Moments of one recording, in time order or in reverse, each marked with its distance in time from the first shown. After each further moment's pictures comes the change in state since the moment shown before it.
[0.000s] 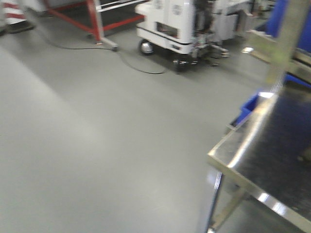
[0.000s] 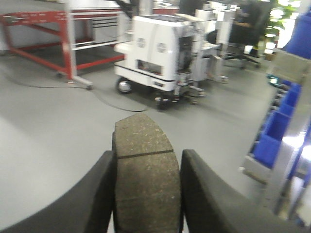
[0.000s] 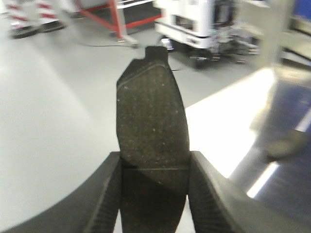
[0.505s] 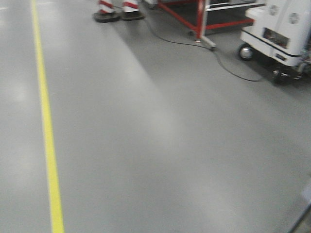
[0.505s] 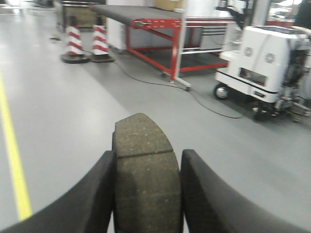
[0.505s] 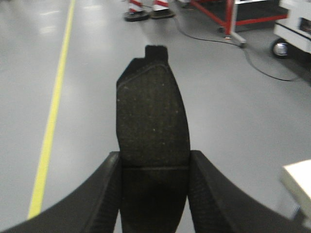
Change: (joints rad) left arm 0.000 0.000 0.000 0.000 0.001 0.000; right arm 0.000 0.000 0.000 0.001 0.000 0.000
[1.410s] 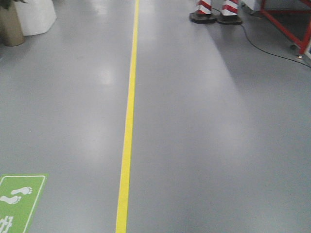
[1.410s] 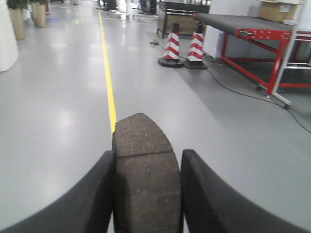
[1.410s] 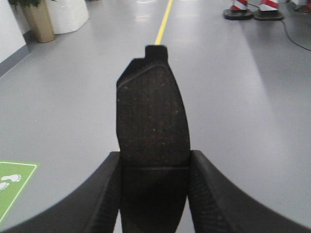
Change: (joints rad) left arm 0.000 0.000 0.000 0.000 0.001 0.000; right arm 0.000 0.000 0.000 0.001 0.000 0.000
